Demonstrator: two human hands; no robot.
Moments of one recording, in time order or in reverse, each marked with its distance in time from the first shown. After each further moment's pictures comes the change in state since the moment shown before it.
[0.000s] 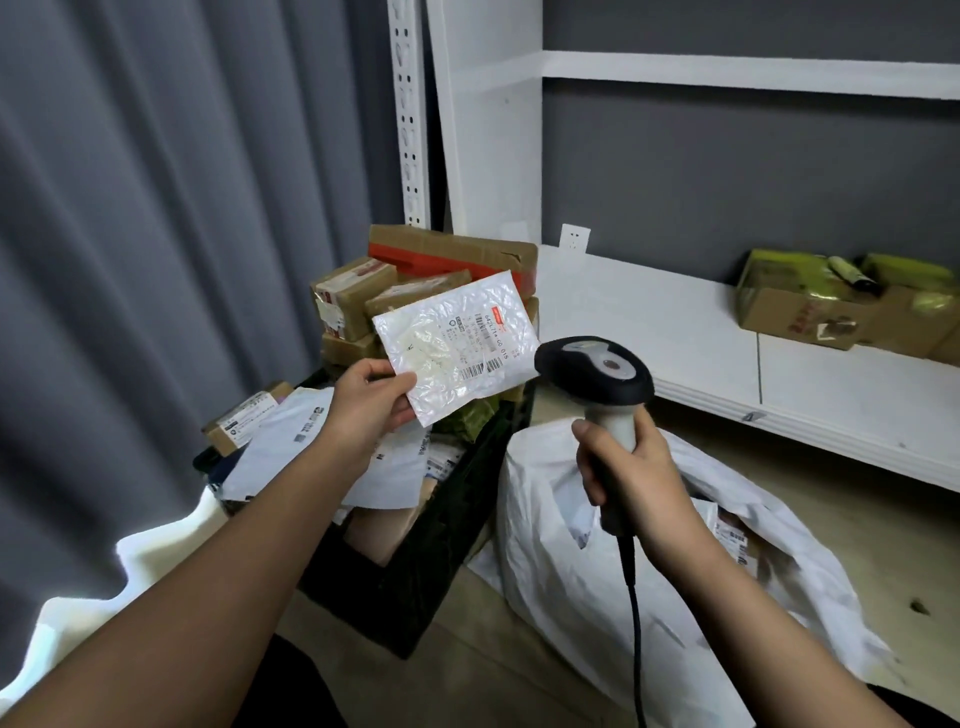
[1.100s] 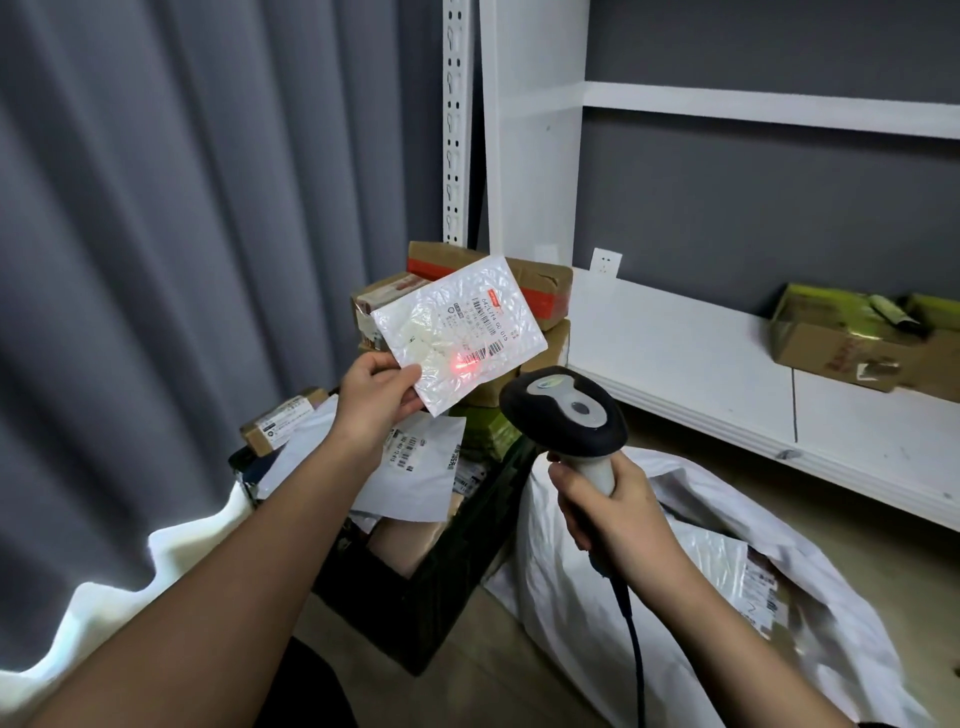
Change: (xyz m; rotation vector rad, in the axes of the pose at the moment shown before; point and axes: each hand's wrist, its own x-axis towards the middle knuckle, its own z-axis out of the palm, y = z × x) left_hand 0.017 0.008 -0.025 -0.118 0.108 0.097; right_hand -0.009 -0.004 0.037 -0.067 -0.146 -0.026
